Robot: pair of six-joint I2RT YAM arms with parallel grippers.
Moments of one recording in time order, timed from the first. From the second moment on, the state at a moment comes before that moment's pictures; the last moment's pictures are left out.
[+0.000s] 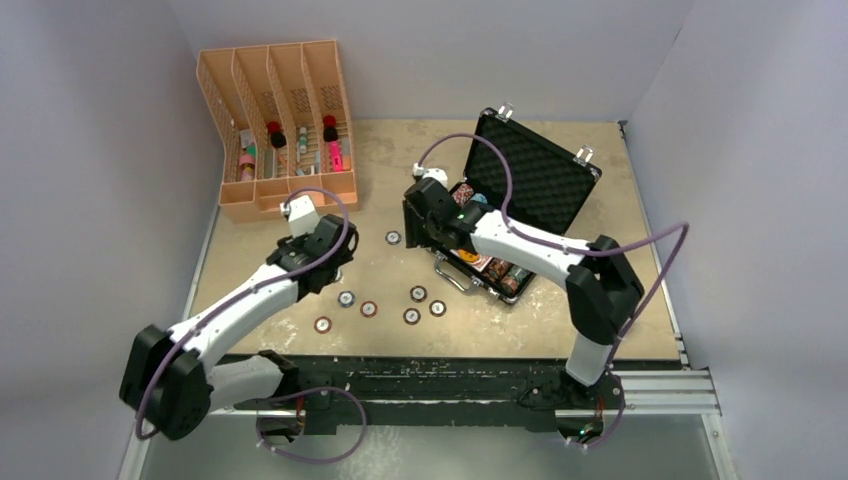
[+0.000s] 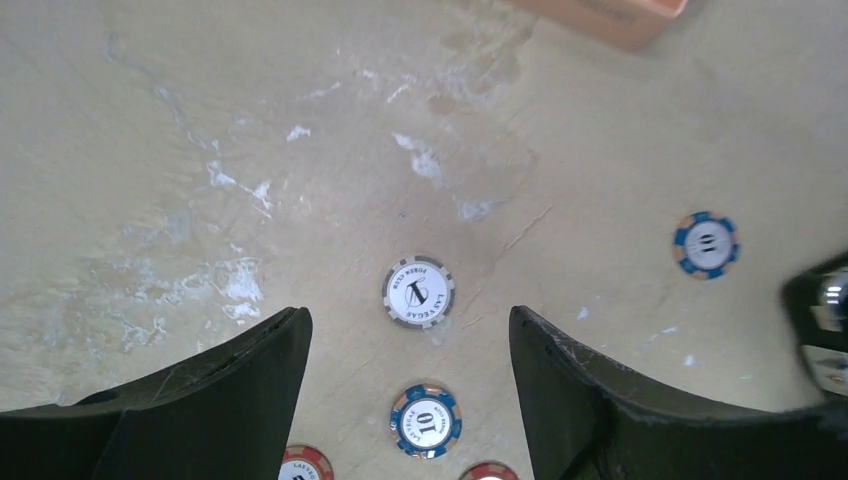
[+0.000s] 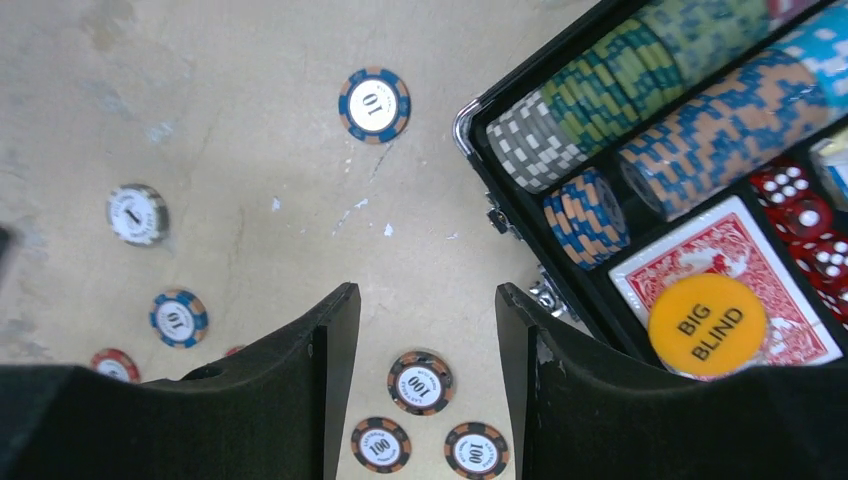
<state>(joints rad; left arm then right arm) -0.55 1.10 0.76 -0.57 -0.69 -0.86 0.84 1.80 1.39 -0.48 0.26 0.57</state>
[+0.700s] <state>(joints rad) -0.41 1.55 0.81 -0.42 -0.43 -0.80 0.76 1.56 1.16 -0.29 0.24 0.57</state>
